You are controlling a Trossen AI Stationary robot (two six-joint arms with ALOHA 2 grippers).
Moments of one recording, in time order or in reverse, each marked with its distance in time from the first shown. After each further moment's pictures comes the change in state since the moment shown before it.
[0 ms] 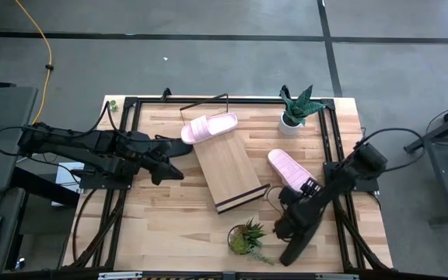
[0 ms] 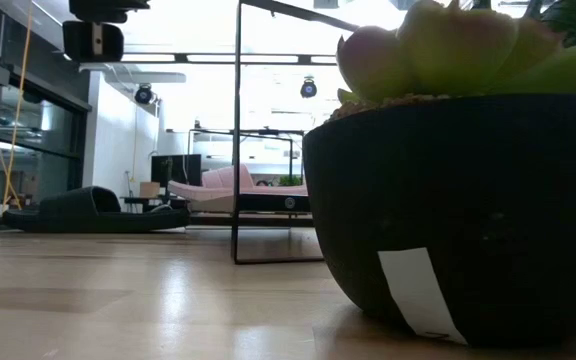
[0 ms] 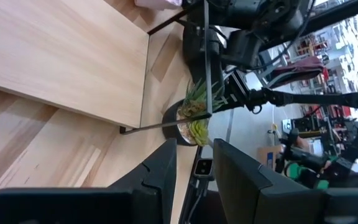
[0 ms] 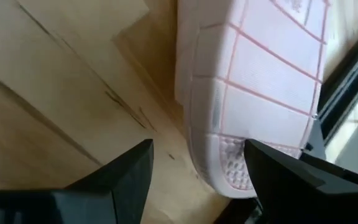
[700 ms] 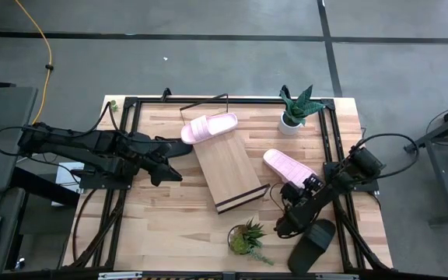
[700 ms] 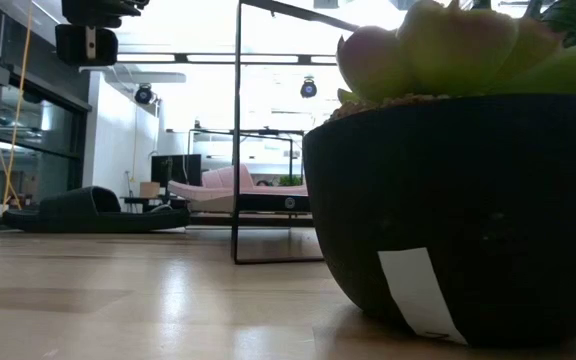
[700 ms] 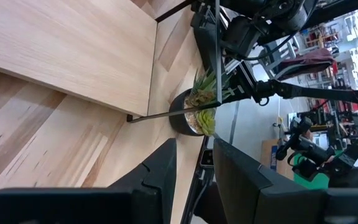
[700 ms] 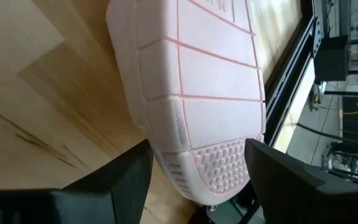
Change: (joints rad) left arm 0.000 0.000 0.000 -0.047 0.017 0.000; right arm -0.001 0.056 0.000 -0.148 0.125 0.102
